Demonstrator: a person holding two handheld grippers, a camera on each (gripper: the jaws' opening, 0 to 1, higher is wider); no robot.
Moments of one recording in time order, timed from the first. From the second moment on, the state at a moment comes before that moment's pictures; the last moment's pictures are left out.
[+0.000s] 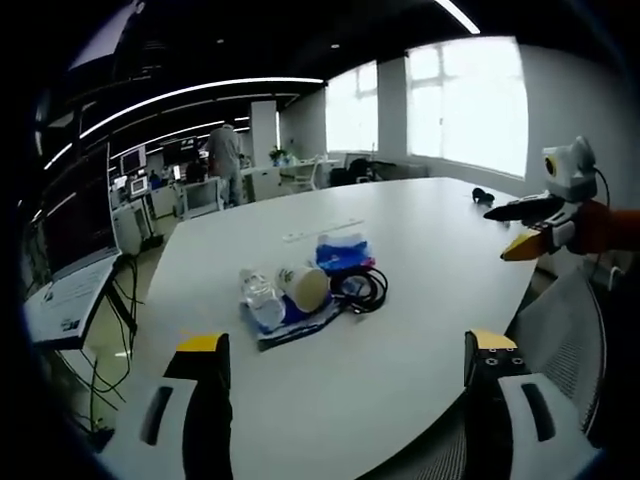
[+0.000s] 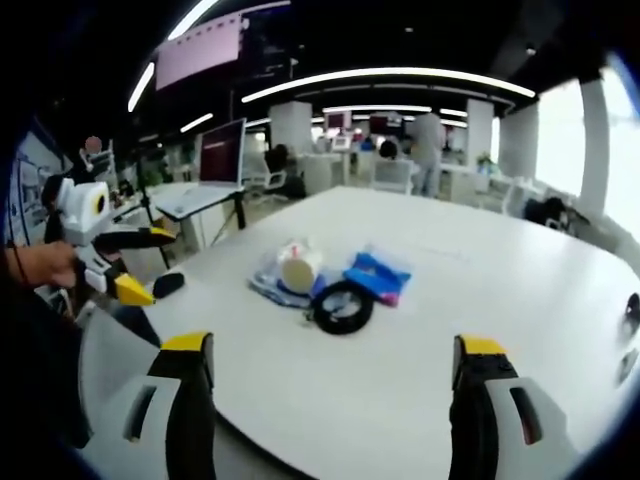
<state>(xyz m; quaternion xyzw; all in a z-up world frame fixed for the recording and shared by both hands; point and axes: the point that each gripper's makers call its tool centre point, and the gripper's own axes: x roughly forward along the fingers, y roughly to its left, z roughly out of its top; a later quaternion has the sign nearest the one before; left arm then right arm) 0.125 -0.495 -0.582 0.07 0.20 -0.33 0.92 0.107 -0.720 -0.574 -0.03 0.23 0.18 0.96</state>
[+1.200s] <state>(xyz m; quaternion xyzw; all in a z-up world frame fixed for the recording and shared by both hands) 0.110 -0.490 -0.594 0.02 0.22 -0.29 0.93 0.173 -0.680 -0.586 -0.06 0.25 0.27 0.93</state>
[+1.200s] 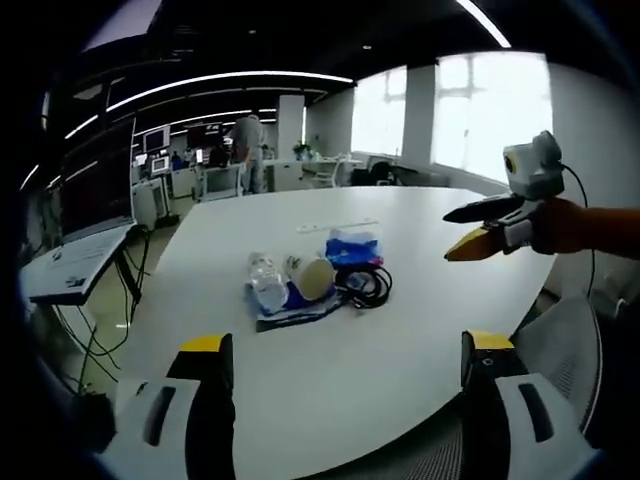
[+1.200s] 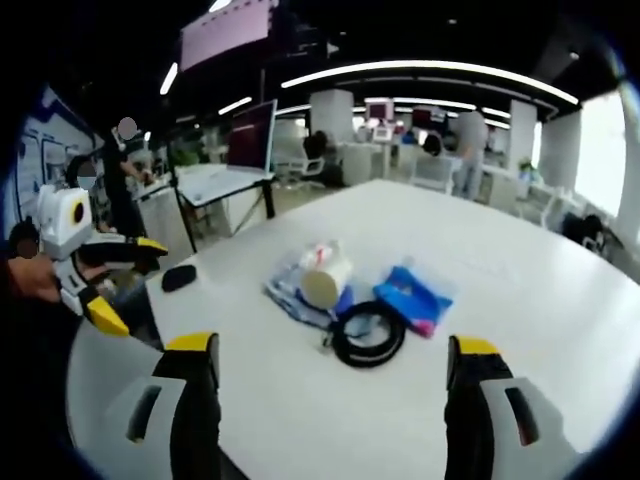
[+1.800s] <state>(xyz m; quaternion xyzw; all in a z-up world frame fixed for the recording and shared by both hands) 0.104 -0.496 -0.600 0.02 0.23 -0.30 0.93 0.219 -0.650 -0.598 -0.06 0.26 0.28 0.92</state>
